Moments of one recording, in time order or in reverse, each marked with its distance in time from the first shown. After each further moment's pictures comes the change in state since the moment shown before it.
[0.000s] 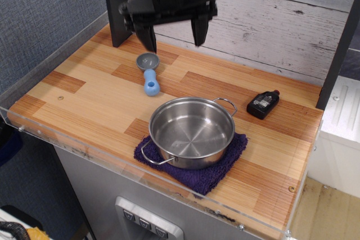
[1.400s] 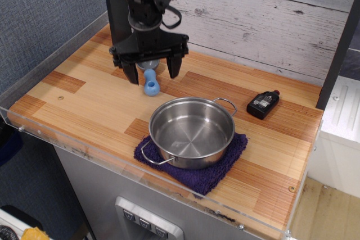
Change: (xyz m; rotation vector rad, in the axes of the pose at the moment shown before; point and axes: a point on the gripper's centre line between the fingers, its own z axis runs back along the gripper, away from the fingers) arm 0.008 0.040 -0.082 0.097 0.064 0.089
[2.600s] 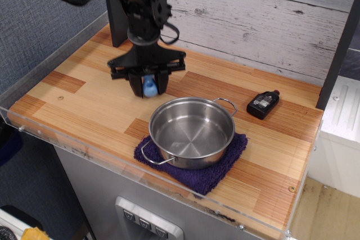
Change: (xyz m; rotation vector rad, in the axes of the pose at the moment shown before) arm -0.011 0.008 -0.008 0.030 0.049 -0.021
